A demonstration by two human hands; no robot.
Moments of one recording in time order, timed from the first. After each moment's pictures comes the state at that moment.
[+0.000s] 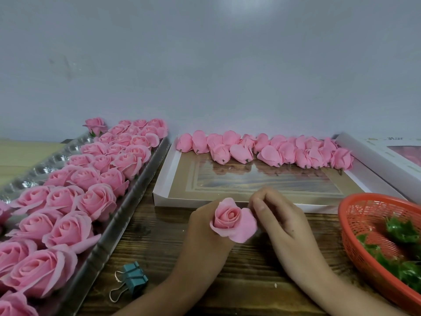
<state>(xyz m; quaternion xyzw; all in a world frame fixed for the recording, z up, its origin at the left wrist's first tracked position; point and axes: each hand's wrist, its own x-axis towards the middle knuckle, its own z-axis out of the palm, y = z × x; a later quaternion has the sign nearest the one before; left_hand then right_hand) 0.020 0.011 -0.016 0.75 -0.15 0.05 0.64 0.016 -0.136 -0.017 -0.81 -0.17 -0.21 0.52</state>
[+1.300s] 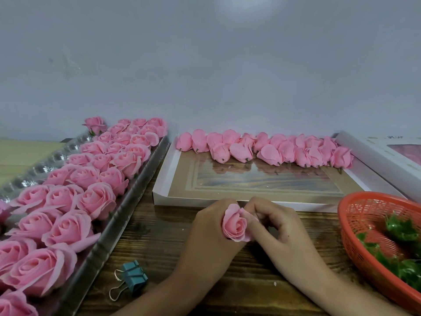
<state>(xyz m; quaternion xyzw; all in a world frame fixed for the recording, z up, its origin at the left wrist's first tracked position) 0.034 0.008 -0.026 0.81 -0.26 0.13 0.51 0.010 -0.133 -0.015 -0.82 -0.20 -0.16 0.52</state>
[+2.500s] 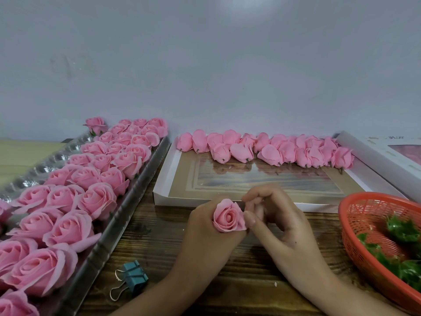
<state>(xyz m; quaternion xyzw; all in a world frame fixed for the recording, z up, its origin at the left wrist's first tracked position) 0.031 0.009 -0.016 0.78 -0.21 0.13 0.58 0.005 -0.131 -0.011 -0.77 -0.24 -0.23 0.55</state>
